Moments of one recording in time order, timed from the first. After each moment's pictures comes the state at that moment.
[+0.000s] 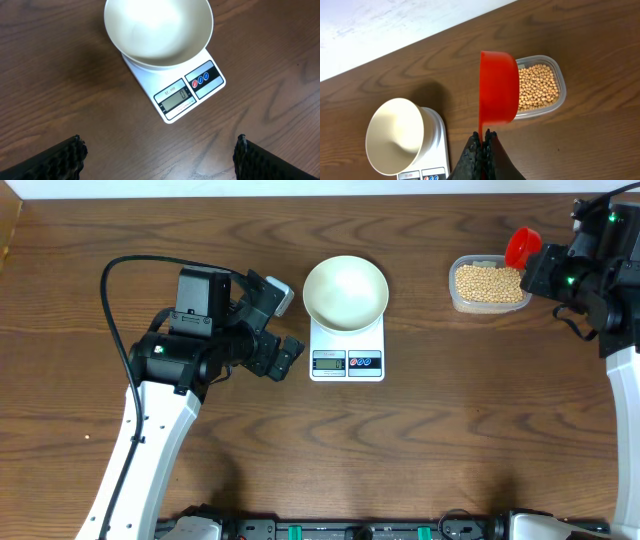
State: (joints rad) left arm -0.20 1.29 1.23 -0.90 0.37 0.29; right arm -0.09 1.42 1.54 -0.89 -0.20 0.28
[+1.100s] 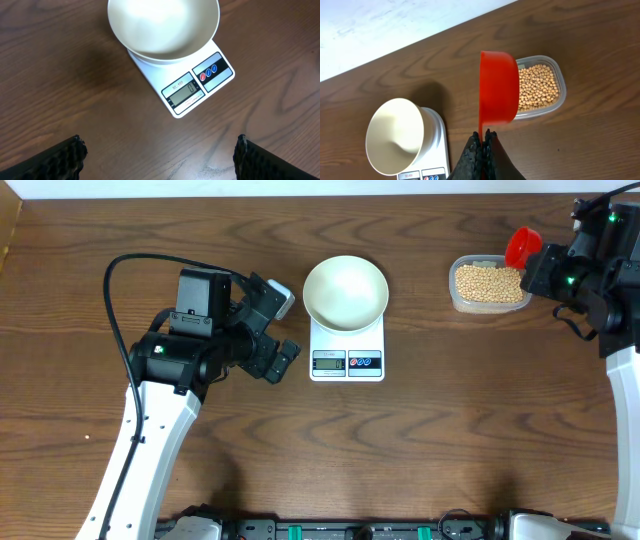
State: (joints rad) left arm -0.20 1.29 1.23 -0.91 0.33 0.35; right arm -0.09 1.42 1.54 -0.89 -0.20 0.28
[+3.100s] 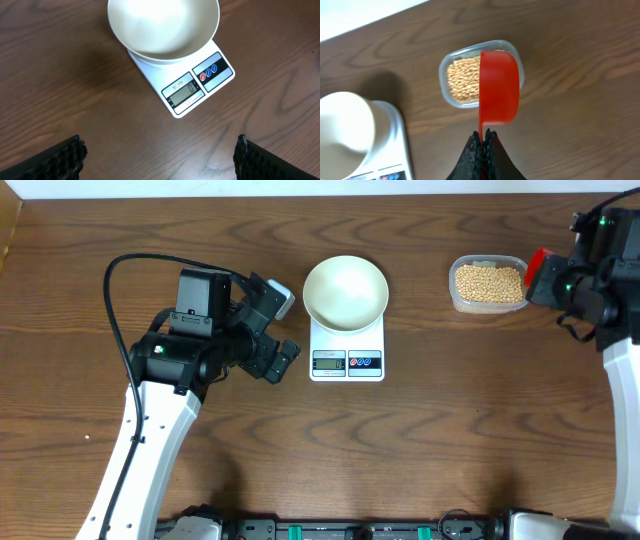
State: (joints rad) left arm -0.20 1.29 1.23 -0.91 0.33 0.35; right arm -0.09 1.45 1.54 -0.97 -0.02 0.21
